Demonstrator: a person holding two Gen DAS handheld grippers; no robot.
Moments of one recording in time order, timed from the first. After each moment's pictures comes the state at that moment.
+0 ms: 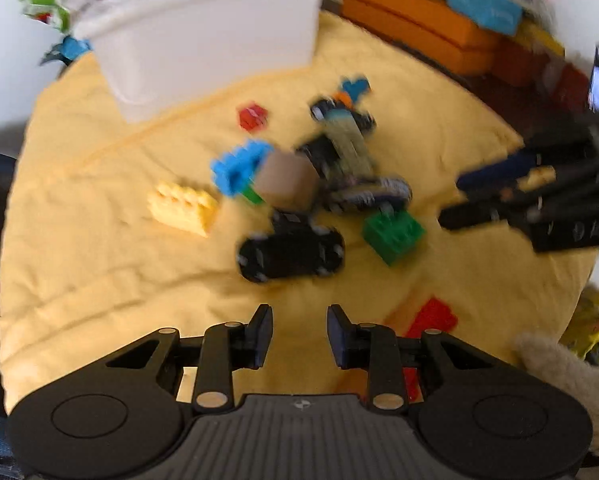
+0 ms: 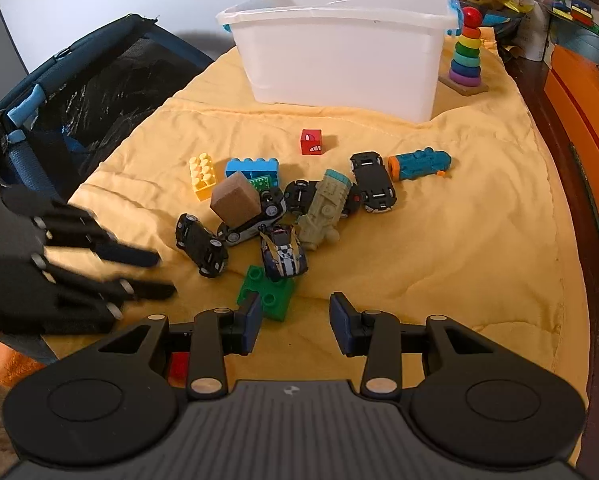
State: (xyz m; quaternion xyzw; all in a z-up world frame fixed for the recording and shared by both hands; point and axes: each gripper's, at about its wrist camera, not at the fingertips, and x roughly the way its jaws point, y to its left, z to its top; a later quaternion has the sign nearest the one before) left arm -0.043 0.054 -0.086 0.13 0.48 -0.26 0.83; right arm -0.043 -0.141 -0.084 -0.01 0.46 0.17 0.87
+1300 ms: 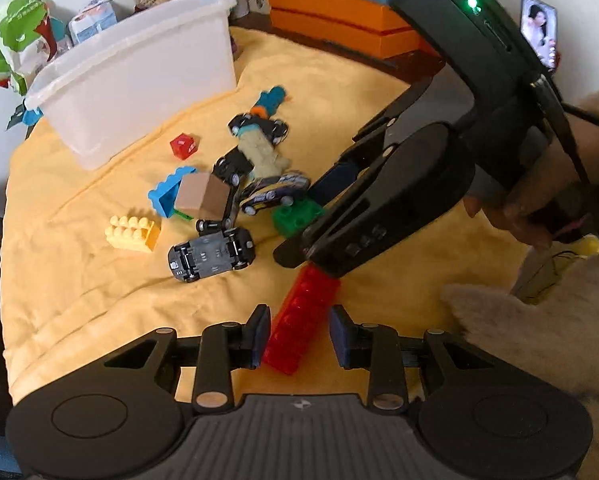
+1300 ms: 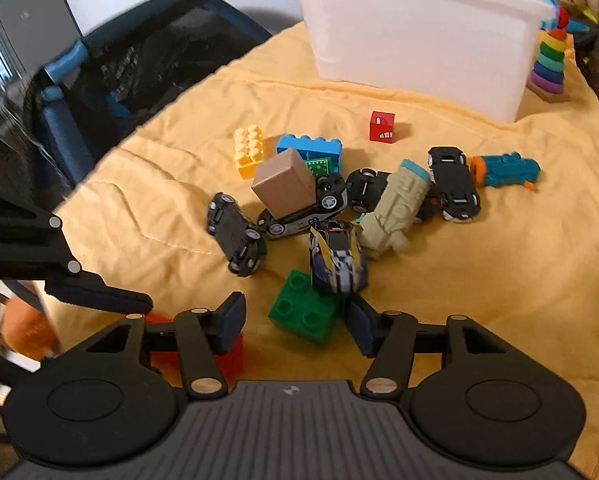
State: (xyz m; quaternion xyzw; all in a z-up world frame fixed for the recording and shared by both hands) left arm -0.095 0.013 -0.083 0.20 0.45 -0.29 0.82; right arm -0.020 -0.114 -0.123 -0.05 0.46 0.26 0.85
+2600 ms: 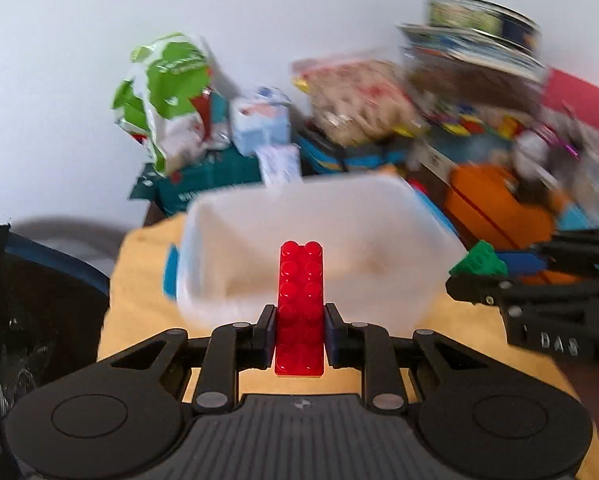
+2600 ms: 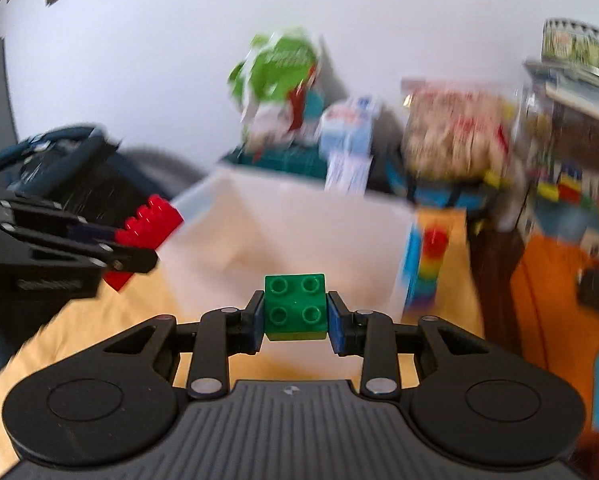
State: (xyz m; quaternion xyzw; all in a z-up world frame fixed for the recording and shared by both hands) left arm 0.127 0.007 0.040 0.06 0.34 -0.12 0.93; right arm 0.108 -0.159 0.026 -0.05 0.29 0.14 0.94
